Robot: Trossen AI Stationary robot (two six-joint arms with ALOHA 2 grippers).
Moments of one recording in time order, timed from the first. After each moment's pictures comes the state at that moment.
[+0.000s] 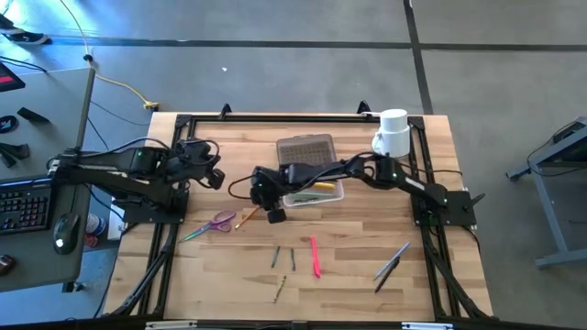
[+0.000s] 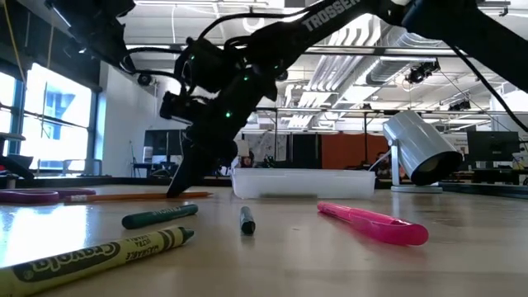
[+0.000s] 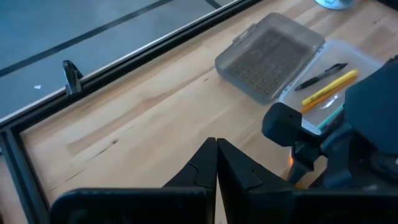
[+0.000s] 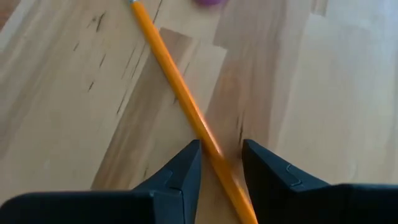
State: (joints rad) left arm -0.06 0.78 0.85 -0.99 -0.66 -0.73; right arm -0.07 2.44 1.93 -0.45 -0.18 -0.35
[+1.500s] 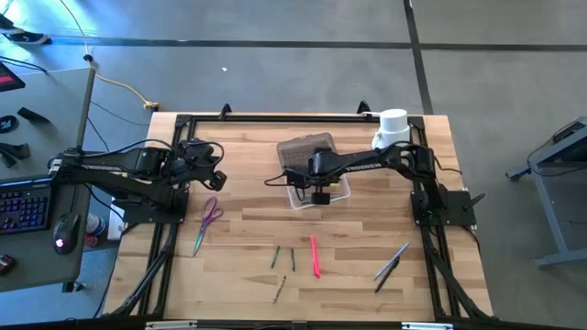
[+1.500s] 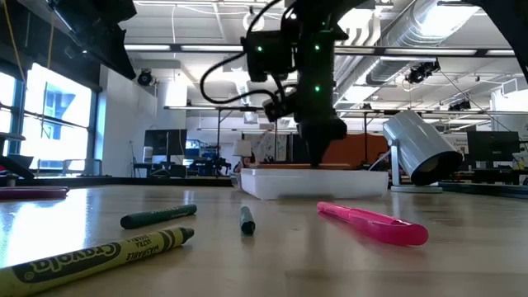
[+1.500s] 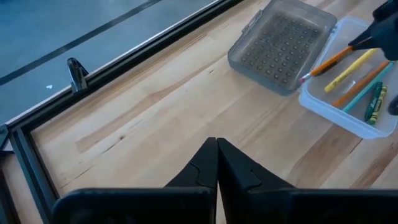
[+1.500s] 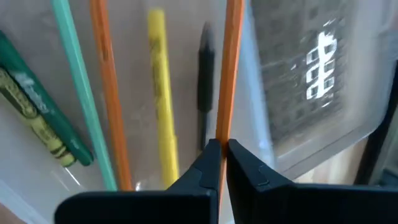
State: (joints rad) left arm -0.06 0.81 0.85 -1.01 -0.66 -0.71; right arm -0.09 2.07 1.58 -1.07 0.41 -0.02
